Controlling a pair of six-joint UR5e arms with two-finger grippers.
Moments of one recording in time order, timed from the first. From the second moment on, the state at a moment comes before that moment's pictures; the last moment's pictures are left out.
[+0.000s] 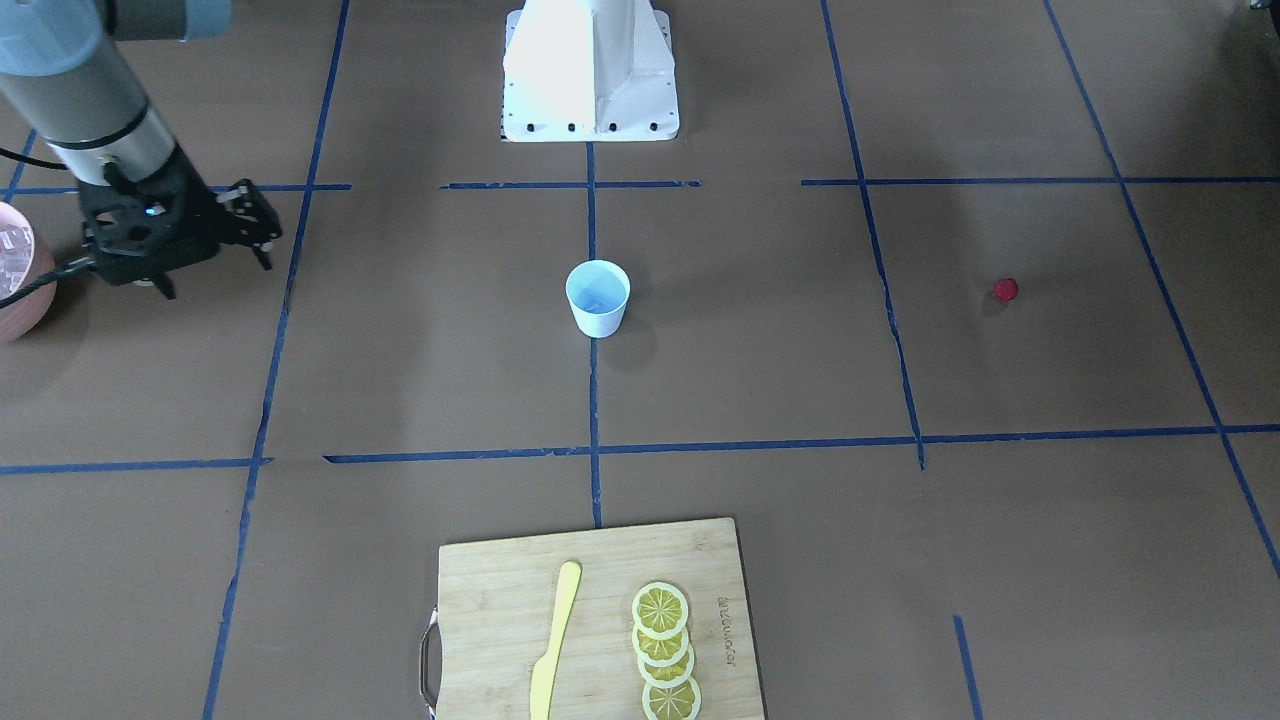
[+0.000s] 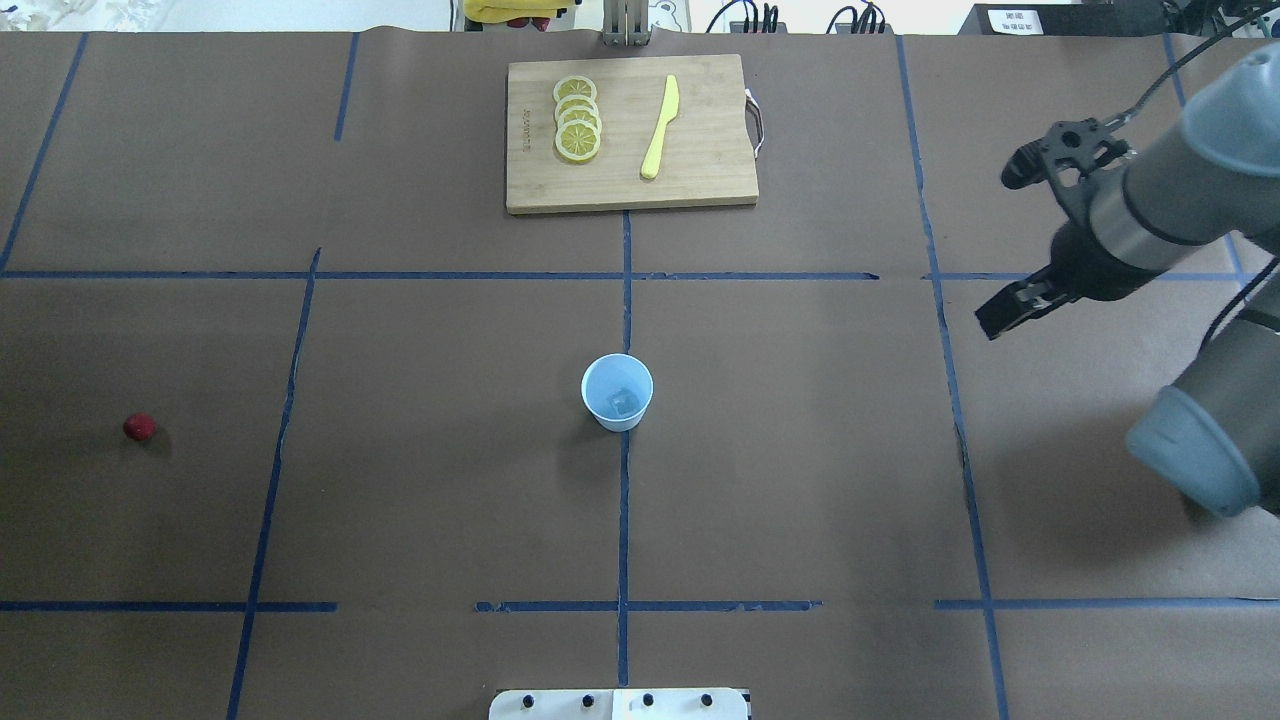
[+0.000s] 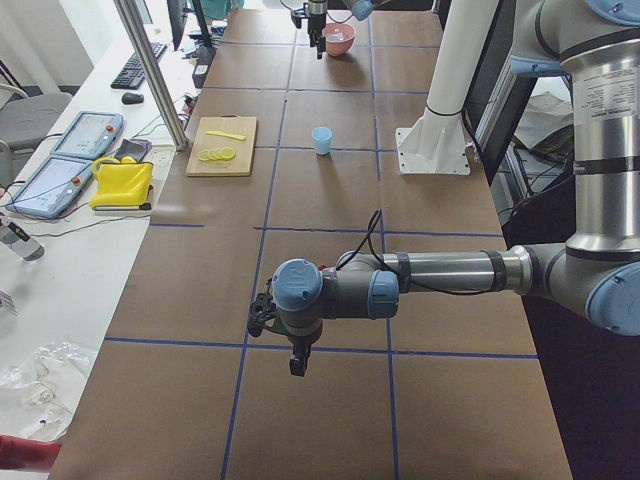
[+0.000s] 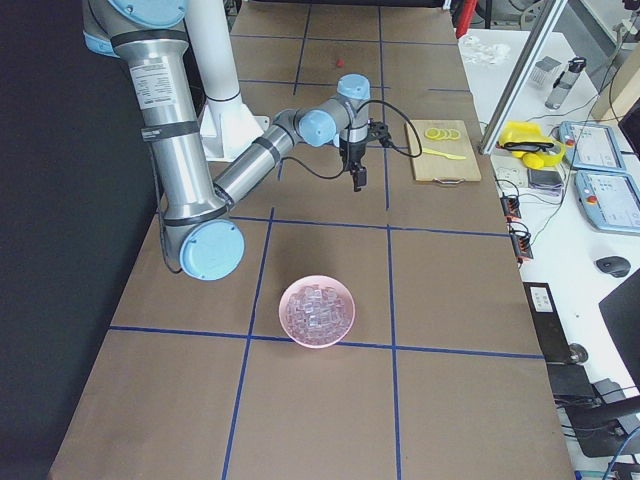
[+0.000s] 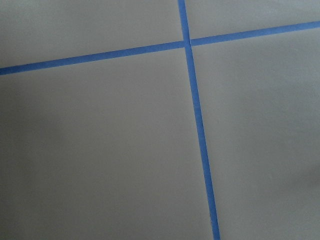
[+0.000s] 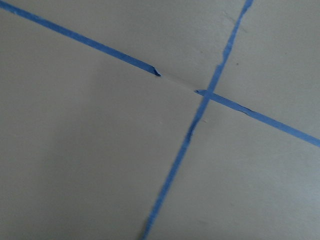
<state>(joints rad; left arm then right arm) -1.60 -1.42 -1.67 -1.60 -2.38 0.19 0.93 -1.41 2.07 -1.70 2.09 0.37</state>
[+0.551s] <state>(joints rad) -1.60 -1.42 -1.67 -1.60 -2.38 0.19 1.08 -1.71 2.07 -1.51 2.15 -0.09</state>
